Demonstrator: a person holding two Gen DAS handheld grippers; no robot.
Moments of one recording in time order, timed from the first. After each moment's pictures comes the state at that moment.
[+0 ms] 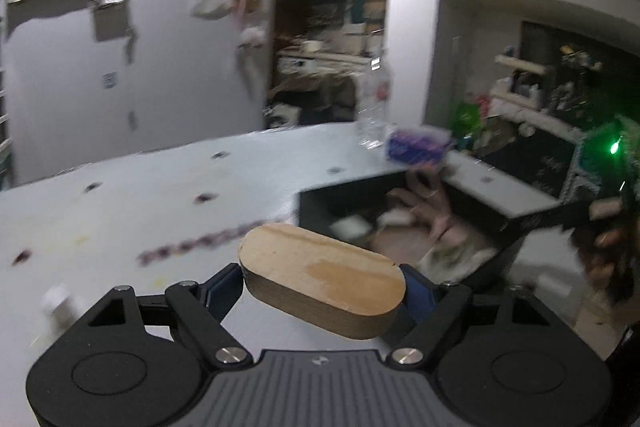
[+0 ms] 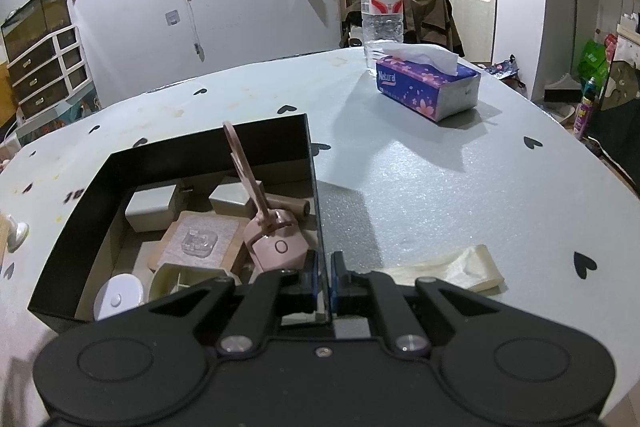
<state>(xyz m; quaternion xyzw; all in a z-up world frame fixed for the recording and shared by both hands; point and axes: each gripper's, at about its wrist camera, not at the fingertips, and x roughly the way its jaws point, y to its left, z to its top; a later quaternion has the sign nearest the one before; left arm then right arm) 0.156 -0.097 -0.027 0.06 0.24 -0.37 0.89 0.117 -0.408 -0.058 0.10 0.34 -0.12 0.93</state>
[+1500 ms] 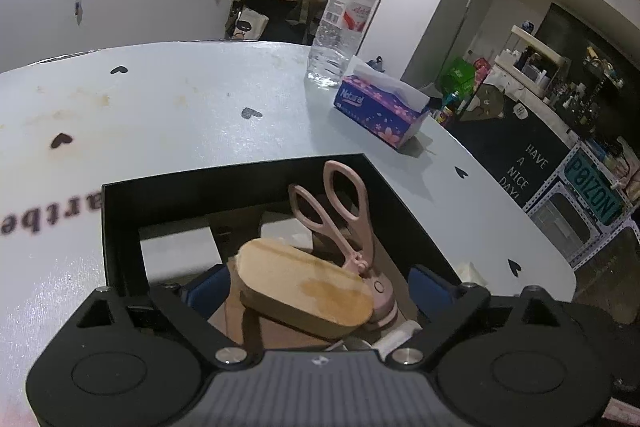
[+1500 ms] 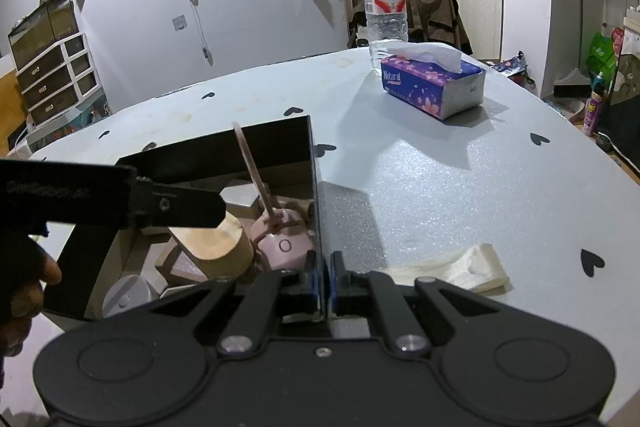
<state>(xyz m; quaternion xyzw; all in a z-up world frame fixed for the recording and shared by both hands) 0.220 -0.257 -0.042 0.00 0.41 -0.38 0.83 0.115 -0.414 -0.059 0.11 0.34 -0.10 0.93</state>
